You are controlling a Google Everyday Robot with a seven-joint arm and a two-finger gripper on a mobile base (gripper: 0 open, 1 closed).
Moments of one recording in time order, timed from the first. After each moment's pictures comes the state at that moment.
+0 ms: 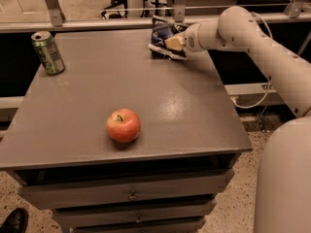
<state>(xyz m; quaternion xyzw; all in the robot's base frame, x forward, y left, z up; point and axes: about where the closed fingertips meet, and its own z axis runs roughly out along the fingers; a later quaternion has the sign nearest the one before) 0.828 -0.093 0.862 -0.32 0.79 0.18 0.50</state>
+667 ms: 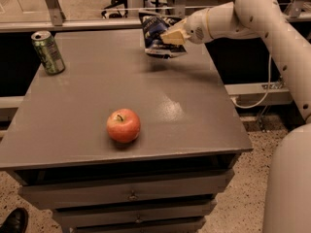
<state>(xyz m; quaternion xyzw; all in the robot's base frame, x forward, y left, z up) 0.761 -0.064 0.918 -0.46 0.70 0.25 0.48</state>
